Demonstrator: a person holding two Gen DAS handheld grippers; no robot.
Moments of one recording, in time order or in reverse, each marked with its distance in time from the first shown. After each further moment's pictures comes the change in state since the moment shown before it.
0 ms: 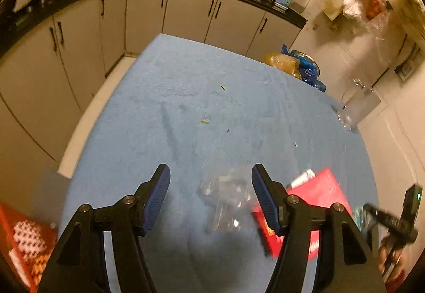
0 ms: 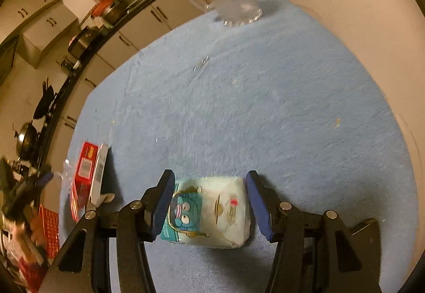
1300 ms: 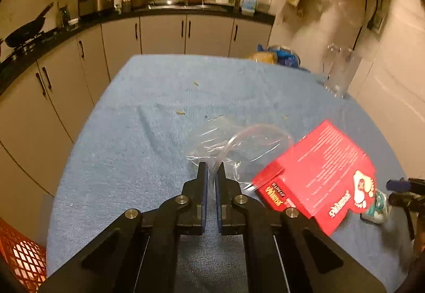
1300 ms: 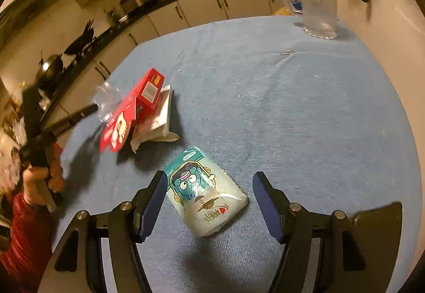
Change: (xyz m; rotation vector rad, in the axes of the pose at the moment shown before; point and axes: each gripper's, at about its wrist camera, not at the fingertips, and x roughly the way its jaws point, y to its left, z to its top) left arm -0.002 -0.030 -0.062 0.243 -0.168 0.031; right arm -0.006 0.075 -0.058 -0.370 0.004 0.032
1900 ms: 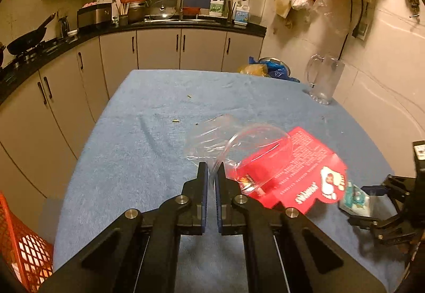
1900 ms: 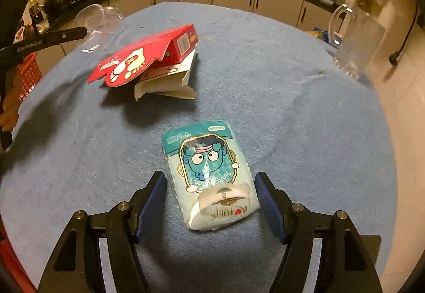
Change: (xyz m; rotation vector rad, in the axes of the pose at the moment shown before) left arm -0.042 -0.012 -0.008 0.022 -0.062 -0.031; right arm 0.032 0.046 -0.023 -0.338 0.073 -0.170
